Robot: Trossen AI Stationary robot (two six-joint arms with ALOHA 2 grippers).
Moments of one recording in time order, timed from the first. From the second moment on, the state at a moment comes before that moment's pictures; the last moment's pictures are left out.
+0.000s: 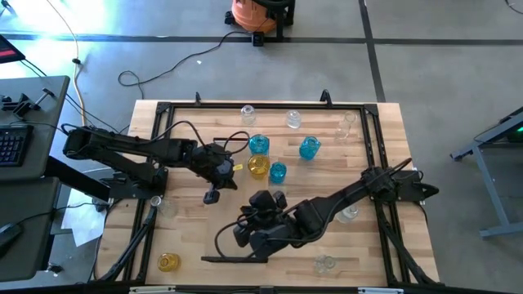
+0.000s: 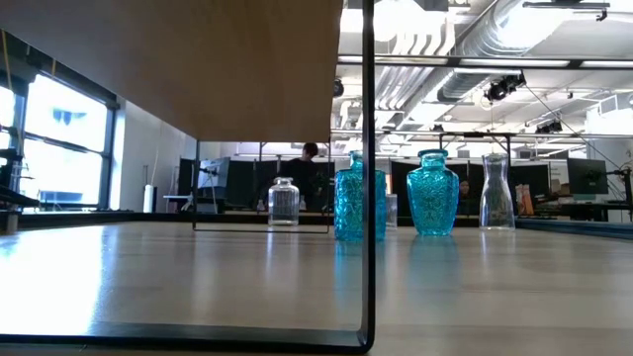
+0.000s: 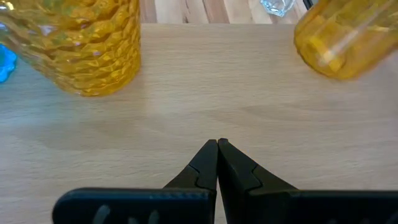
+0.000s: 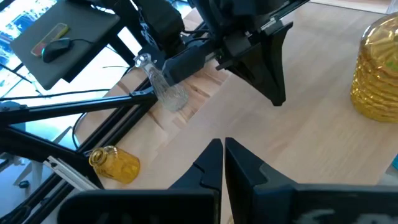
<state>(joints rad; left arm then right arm) -0.05 1.25 0.92 -0.47 0.20 -0.01 0.50 2.19 2.35 -1.03 0.73 1.18</state>
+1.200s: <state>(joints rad) -0.03 1.04 0.92 -0.52 0.16 -0.05 0.63 2.09 2.34 -1.56 0.82 1.61</state>
